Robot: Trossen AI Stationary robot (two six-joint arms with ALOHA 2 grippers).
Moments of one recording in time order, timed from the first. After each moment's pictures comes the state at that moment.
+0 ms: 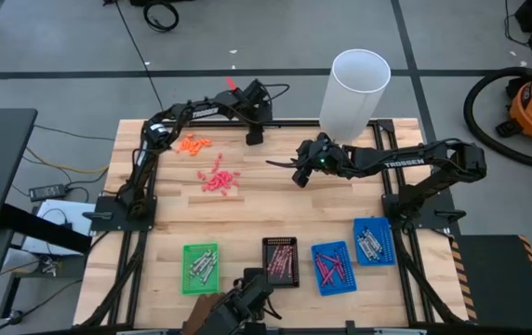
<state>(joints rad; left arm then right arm) 0.71 2.26 1.79 -0.55 0.13 0.67 -0.23 1.40 0.81 -0.05 0.37 0.11</state>
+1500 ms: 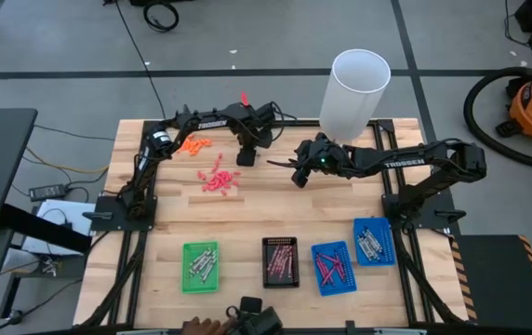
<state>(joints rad) 0.57 2.23 1.78 -0.95 -0.02 0.71 -0.22 1.40 0.81 -0.02 0.34 0.12</state>
